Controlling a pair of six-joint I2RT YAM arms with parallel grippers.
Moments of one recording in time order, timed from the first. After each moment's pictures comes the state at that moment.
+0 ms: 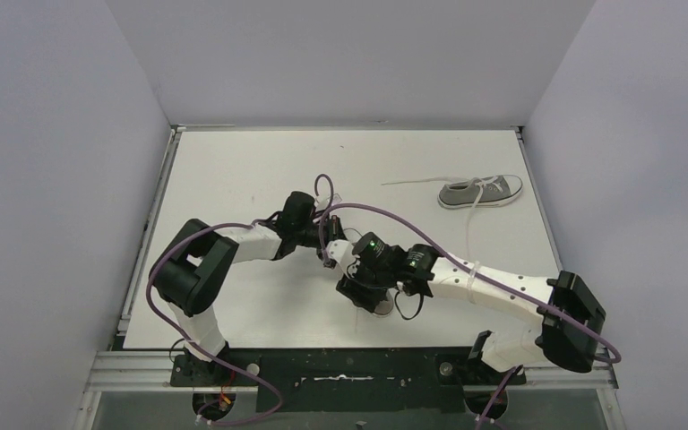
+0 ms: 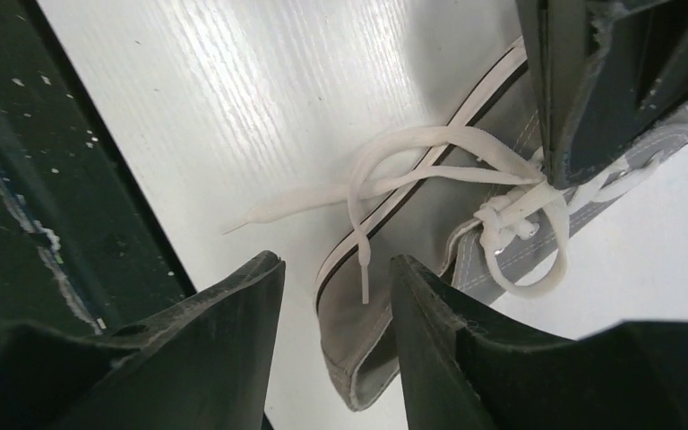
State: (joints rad) left arm -0.58 1.79 0.86 0.25 0.77 -0.89; right arm 1.03 1.36 0.93 -0.57 -0.12 -0.14
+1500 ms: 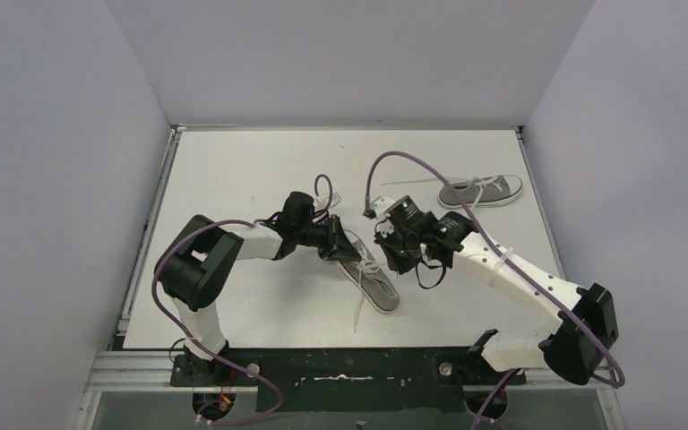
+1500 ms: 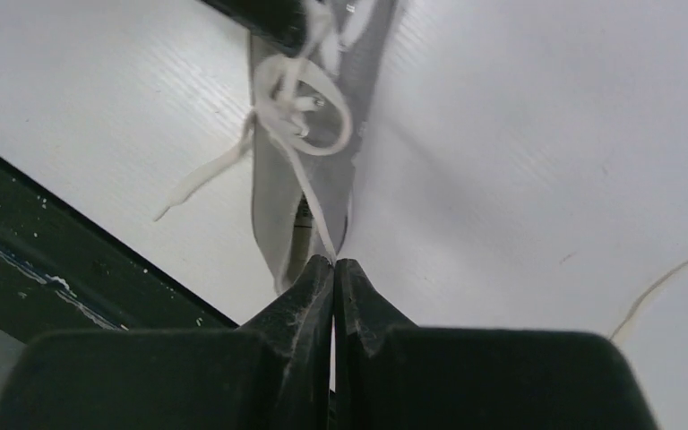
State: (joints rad) left arm -0.57 1.83 0.85 0.33 0.81 -0.94; right arm 0.85 1.31 1.10 -0.85 0.02 0.05
